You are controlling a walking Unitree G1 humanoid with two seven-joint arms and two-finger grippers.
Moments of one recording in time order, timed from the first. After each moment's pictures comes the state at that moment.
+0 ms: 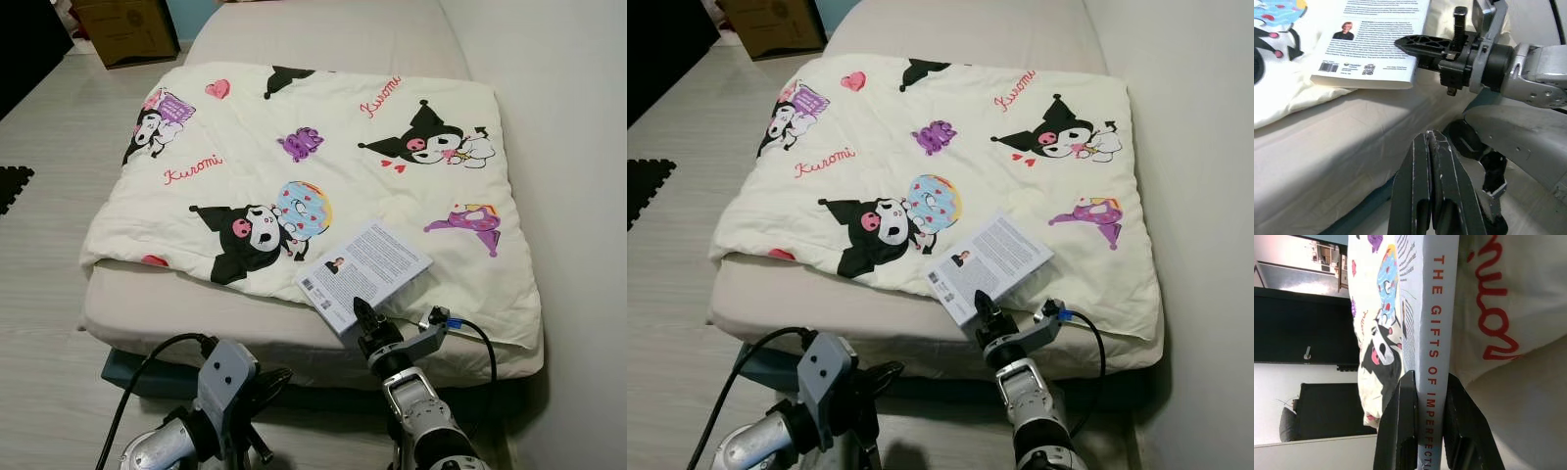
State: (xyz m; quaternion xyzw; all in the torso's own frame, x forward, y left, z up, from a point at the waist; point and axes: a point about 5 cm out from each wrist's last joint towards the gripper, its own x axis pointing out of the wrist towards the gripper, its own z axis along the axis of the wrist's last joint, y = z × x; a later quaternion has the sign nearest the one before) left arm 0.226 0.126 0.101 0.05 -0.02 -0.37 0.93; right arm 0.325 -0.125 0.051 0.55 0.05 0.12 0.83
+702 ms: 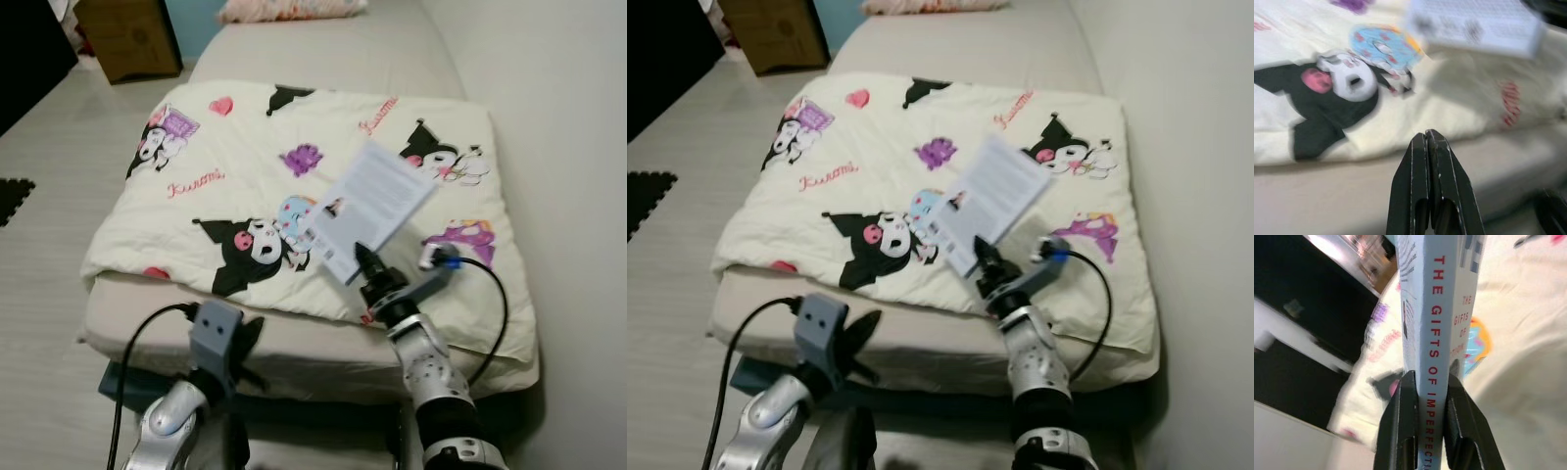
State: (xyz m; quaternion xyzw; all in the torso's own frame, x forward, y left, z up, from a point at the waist) left arm 0.277 0.140 0.105 0.01 -0.05 -0.17 0.98; right arm 0.347 -0.124 0.125 0.28 -0.03 0.17 0.95
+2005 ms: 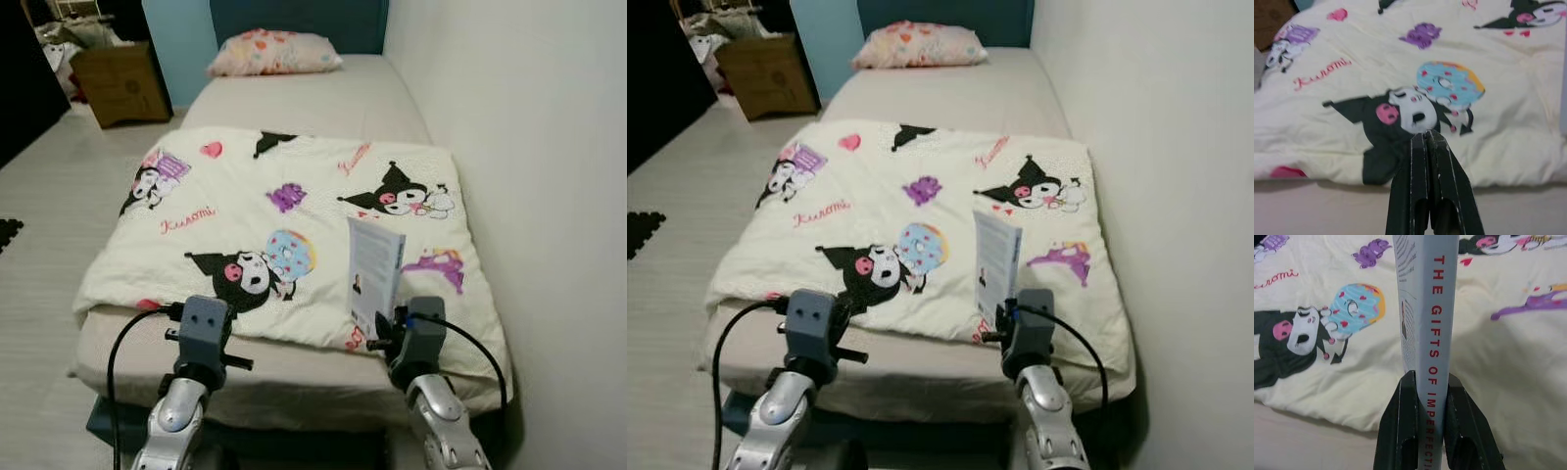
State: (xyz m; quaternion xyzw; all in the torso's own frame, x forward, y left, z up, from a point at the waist) left arm 0.286 0.151 0.090 0.04 -0.05 -0.04 1.00; right arm 0.300 -0.147 0.068 0.04 0.06 0.05 1.00
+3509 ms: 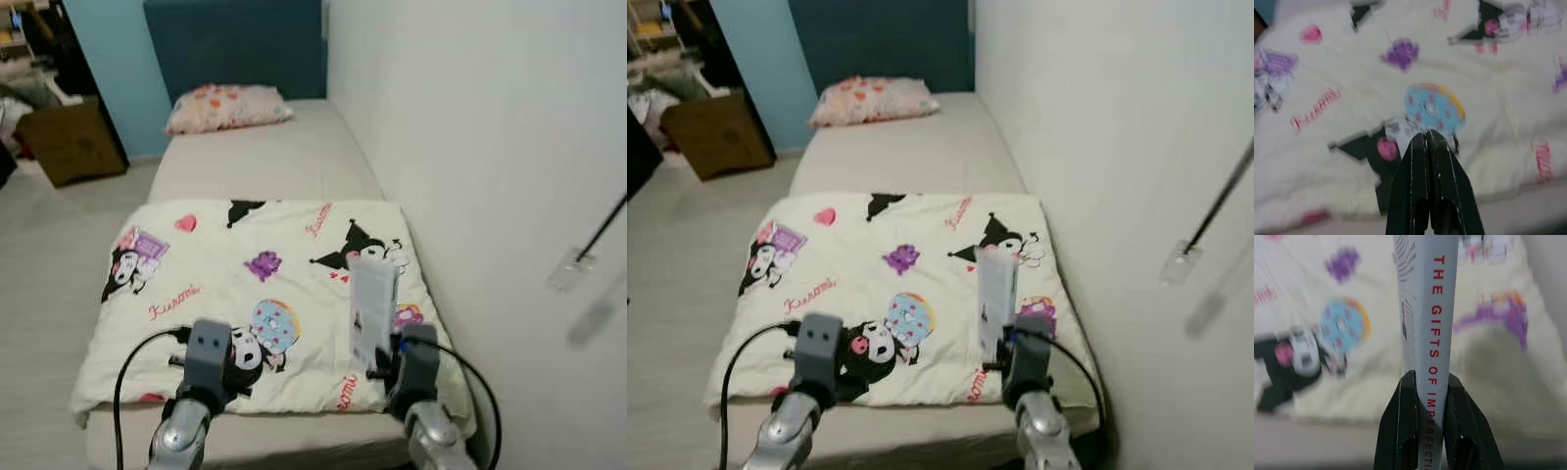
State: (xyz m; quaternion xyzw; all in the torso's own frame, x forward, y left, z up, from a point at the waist) left arm 0.269 0.149 0.027 0.06 0.08 -0.04 0.99; right arm 0.268 -0.150 0.003 0.02 0.19 0.04 0.98
